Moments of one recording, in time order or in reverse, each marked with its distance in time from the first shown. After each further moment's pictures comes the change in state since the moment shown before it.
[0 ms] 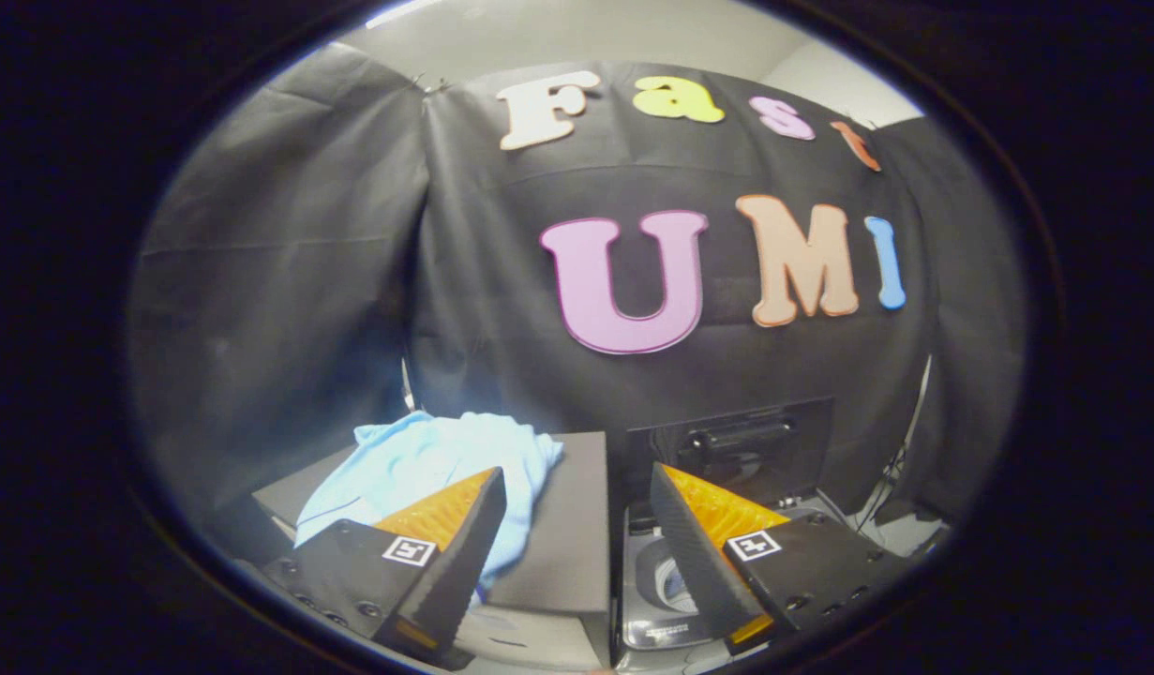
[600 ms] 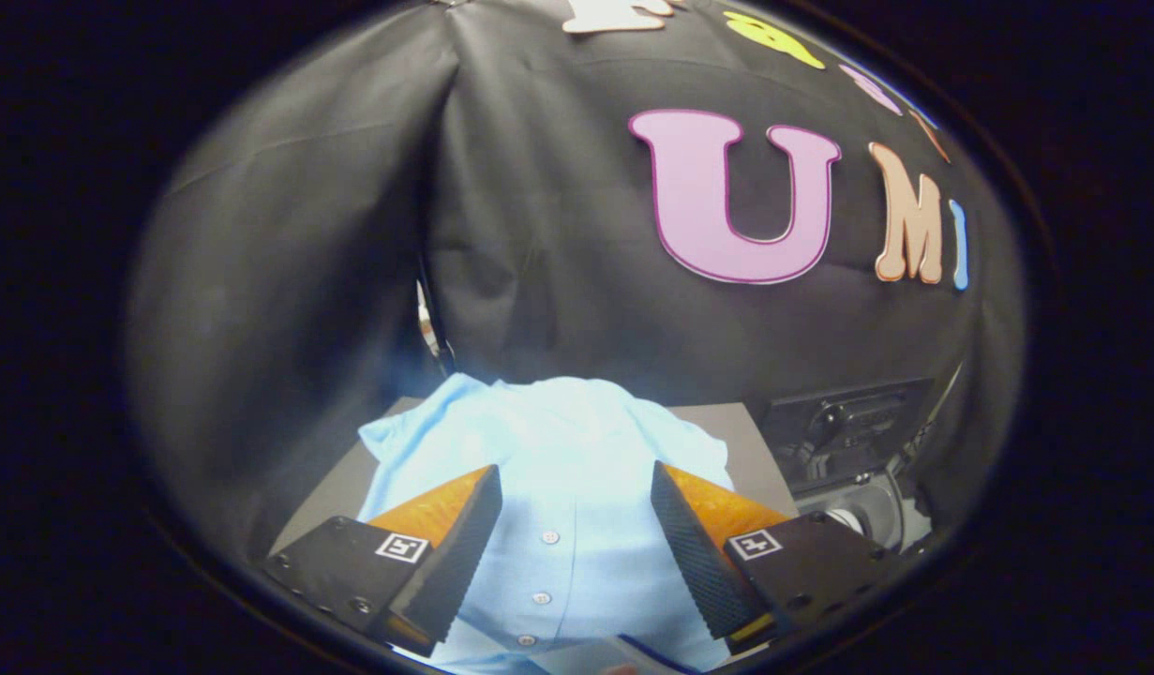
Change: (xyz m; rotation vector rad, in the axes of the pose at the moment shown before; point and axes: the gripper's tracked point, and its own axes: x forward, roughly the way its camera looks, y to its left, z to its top) arm 0.112 0.096 -0.048 -0.058 0.345 -0.016
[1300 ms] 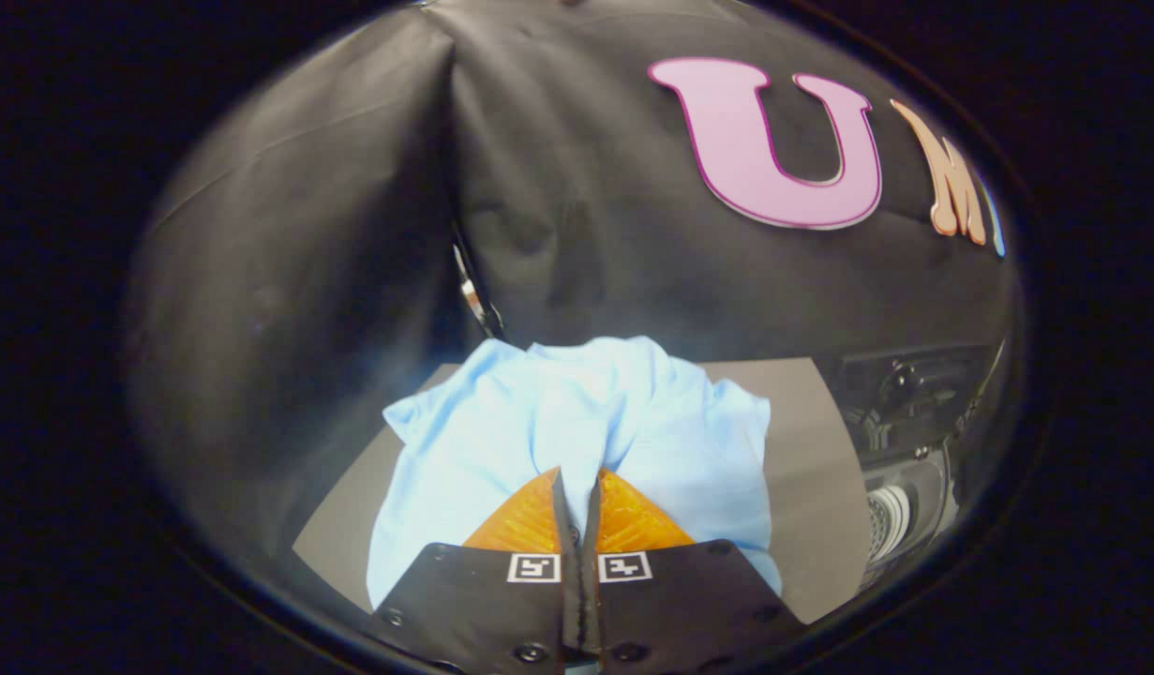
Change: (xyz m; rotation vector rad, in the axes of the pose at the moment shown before) arm 0.004 0.019 0.002 0.087 0.035 0.235
